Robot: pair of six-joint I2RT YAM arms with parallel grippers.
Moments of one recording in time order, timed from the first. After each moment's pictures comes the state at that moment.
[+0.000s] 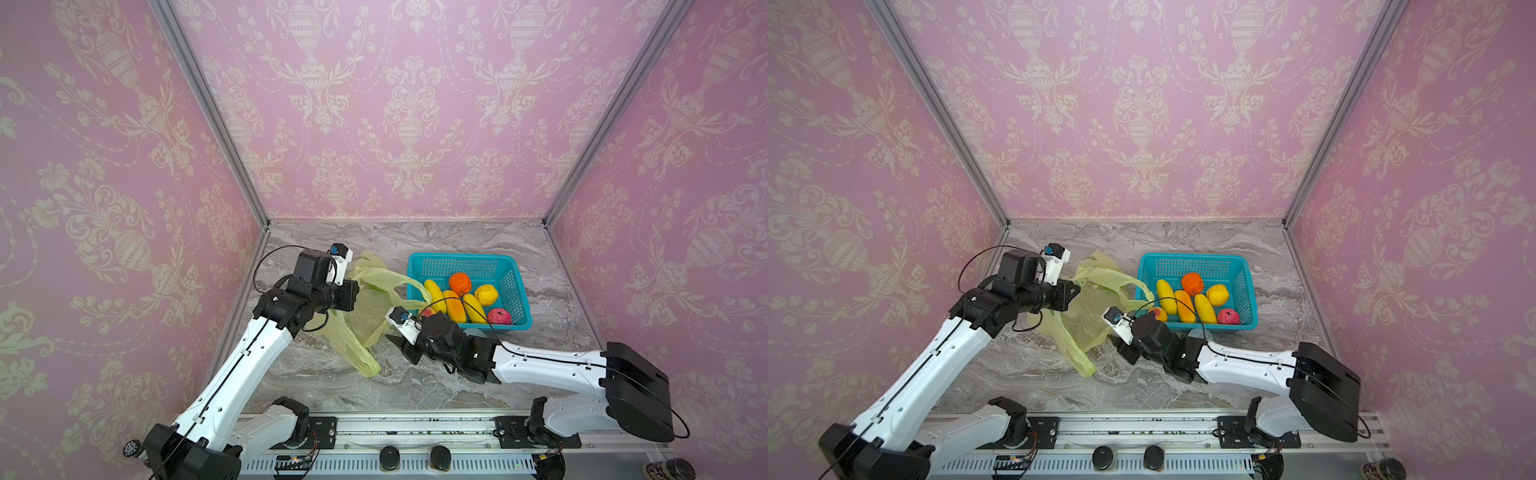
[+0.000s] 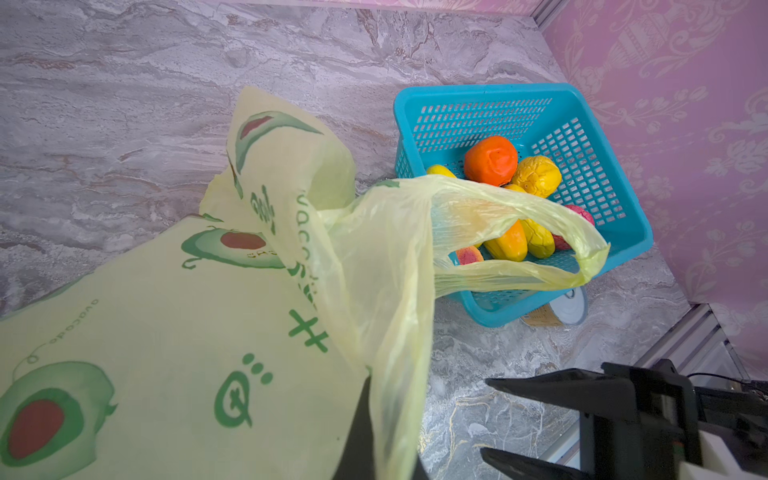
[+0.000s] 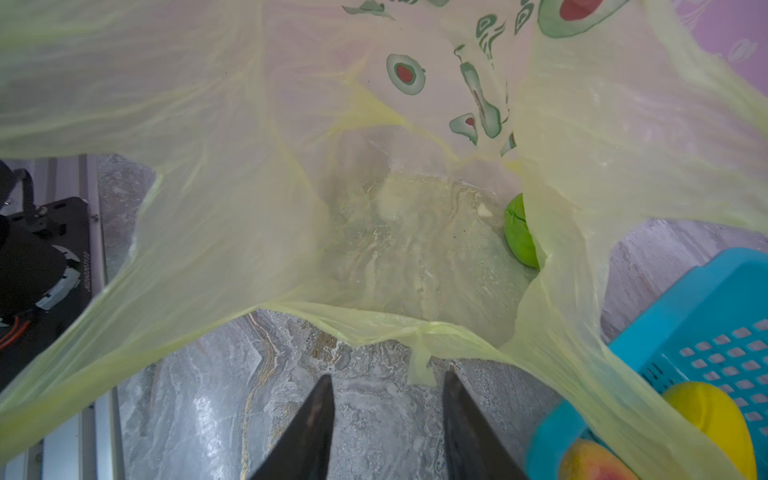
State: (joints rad) left arm -0.36 1.09 1.10 -0.77 0.25 -0.24; right arm 1.08 1.42 0.77 0.17 0.15 -0.02
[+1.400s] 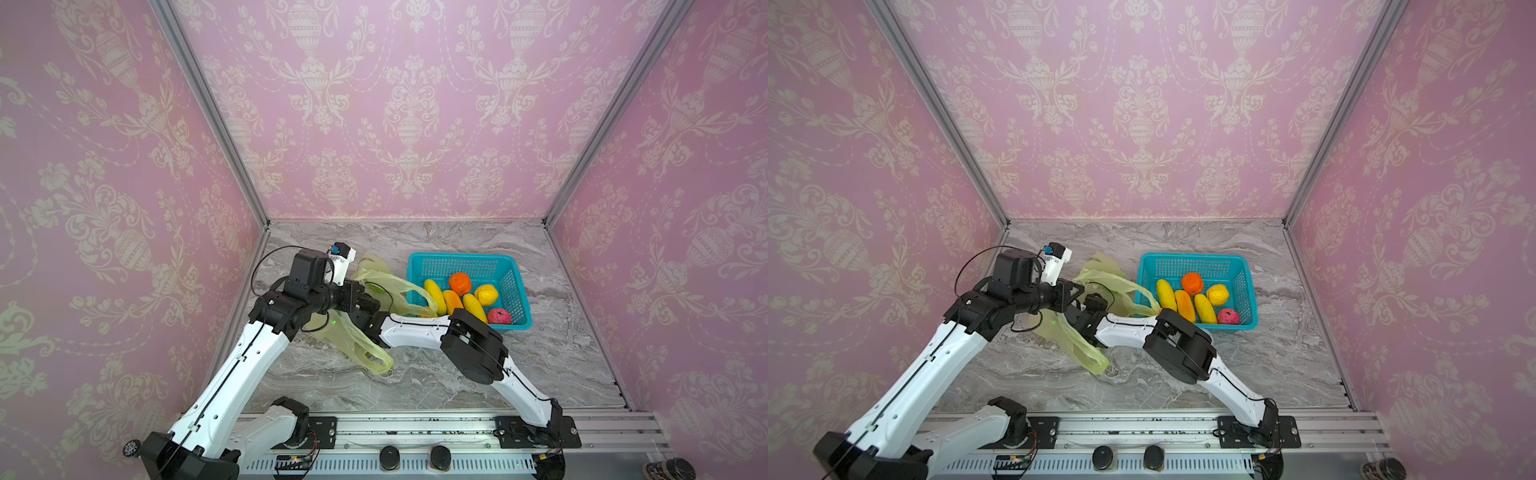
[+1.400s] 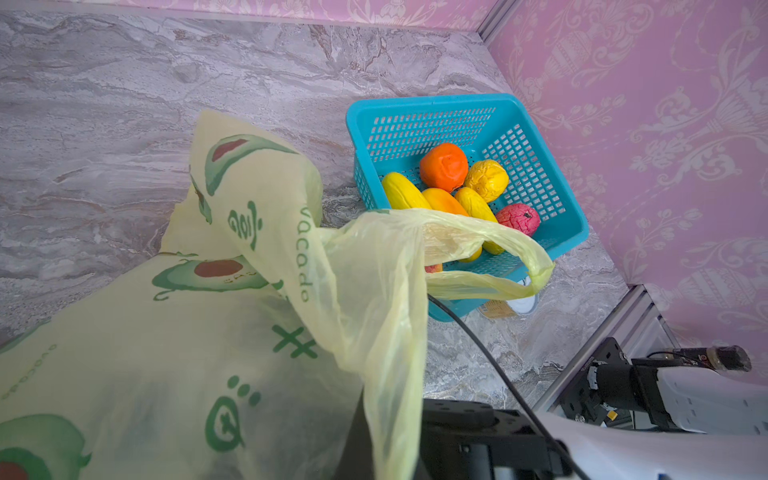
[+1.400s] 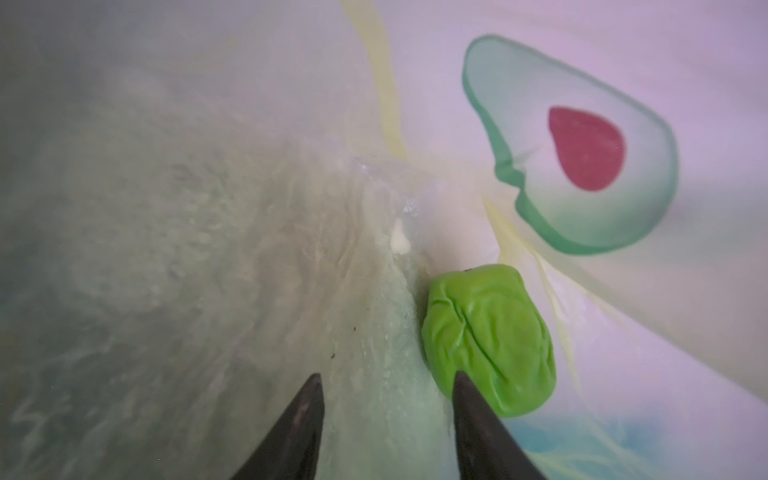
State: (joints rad) left arm -0.36 1.06 1.10 -0.75 0.35 -0.24; right arm 1.09 2.37 1.76 -0.24 0.84 -0.39
